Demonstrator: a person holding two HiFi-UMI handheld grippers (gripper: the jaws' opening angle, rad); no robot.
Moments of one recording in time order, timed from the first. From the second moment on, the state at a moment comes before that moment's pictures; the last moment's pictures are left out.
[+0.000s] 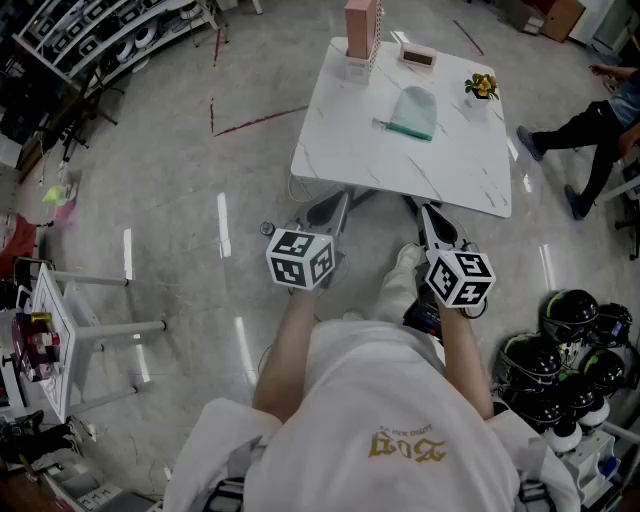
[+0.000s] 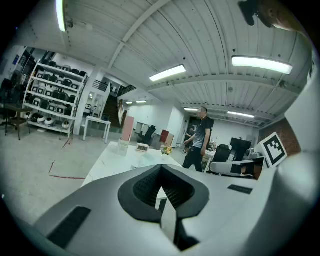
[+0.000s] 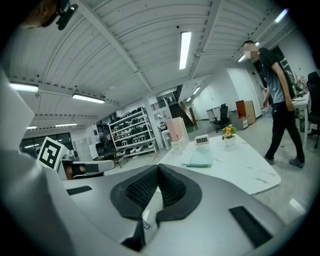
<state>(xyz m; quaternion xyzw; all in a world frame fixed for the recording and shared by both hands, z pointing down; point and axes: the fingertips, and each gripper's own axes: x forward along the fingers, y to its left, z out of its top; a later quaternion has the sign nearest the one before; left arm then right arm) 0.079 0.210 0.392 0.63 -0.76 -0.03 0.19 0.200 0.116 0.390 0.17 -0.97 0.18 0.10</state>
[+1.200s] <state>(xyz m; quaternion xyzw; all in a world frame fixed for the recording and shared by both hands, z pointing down) -0.049 0.121 0.449 0.63 -0.74 -0.01 0.25 0.079 0.026 0.448 0.21 -0.94 0.19 0.16</state>
